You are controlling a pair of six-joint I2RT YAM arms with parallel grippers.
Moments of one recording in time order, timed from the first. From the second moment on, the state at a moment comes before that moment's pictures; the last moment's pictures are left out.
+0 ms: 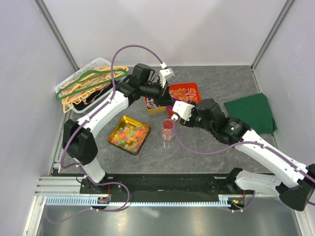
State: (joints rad) left arm -0.57 1.70 1.53 -0.44 0.79 0.07; right arm 0.80 1.09 1.07 -0.57 0.22 -0.65
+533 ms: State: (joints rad) left arm -0.57 1.66 1.49 -0.44 0.79 0.07; right arm 0.60 1.04 1.09 -0.54 -0.12 -0.46
